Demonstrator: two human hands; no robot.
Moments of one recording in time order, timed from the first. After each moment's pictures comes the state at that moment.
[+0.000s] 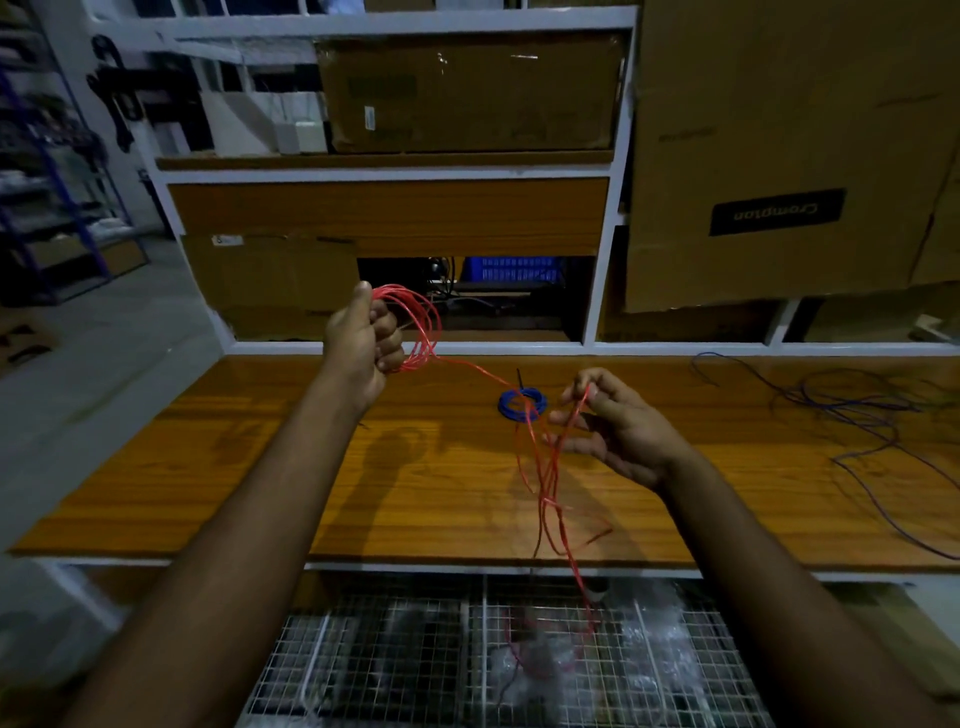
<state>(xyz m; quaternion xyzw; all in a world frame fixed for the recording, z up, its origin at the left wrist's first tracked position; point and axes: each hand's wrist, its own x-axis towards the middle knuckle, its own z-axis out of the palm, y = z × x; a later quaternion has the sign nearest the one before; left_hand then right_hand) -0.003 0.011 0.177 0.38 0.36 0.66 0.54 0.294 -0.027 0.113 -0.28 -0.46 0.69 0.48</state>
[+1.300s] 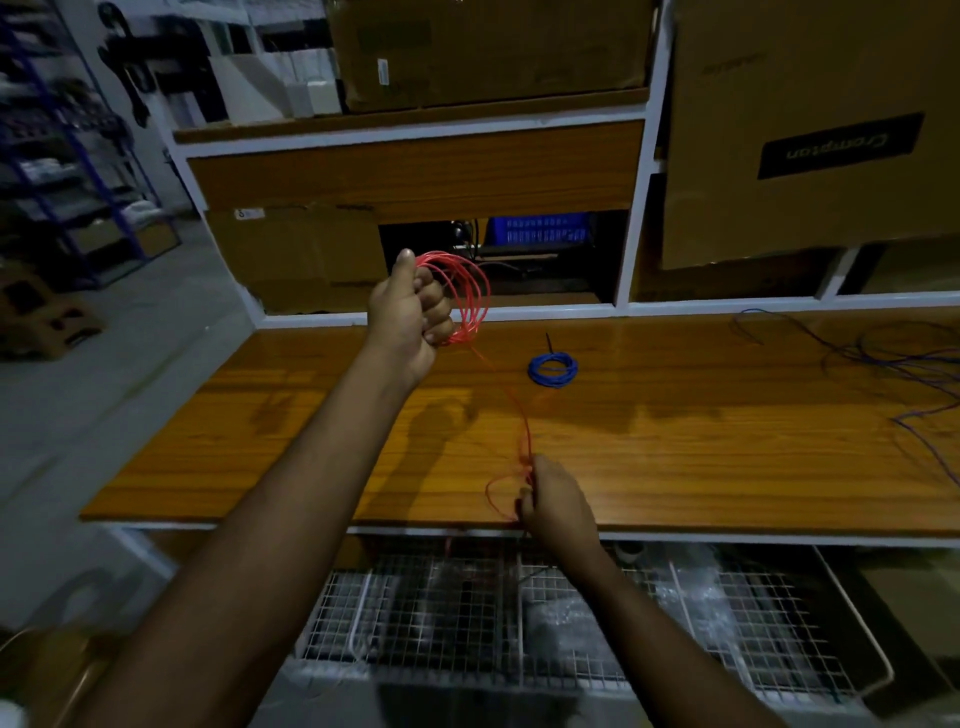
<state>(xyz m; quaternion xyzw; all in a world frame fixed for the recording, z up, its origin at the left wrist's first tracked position) 0.019 -0.001 0.179 0.35 0.35 0.66 0.56 0.183 -0.055 -0.041 -0.63 -0.69 0.23 0.28</state>
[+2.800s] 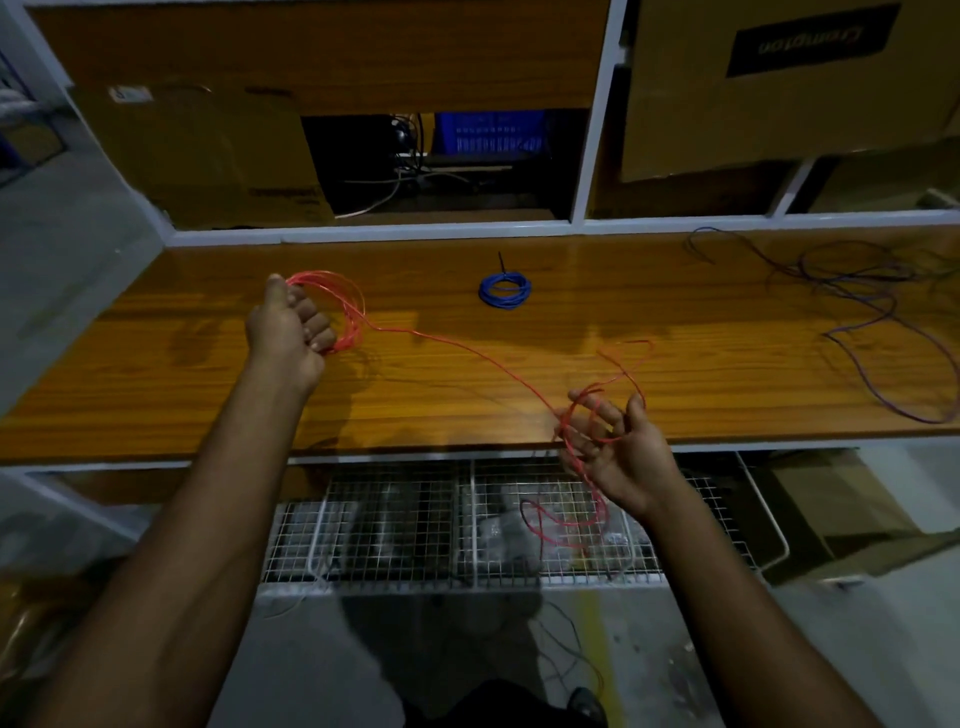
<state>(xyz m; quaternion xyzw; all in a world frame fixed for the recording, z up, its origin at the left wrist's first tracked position) -0.043 -0.006 0.072 0.21 0.47 0.67 0.54 0.296 -0.098 -0.025 -0.42 -0.18 0.72 0.52</state>
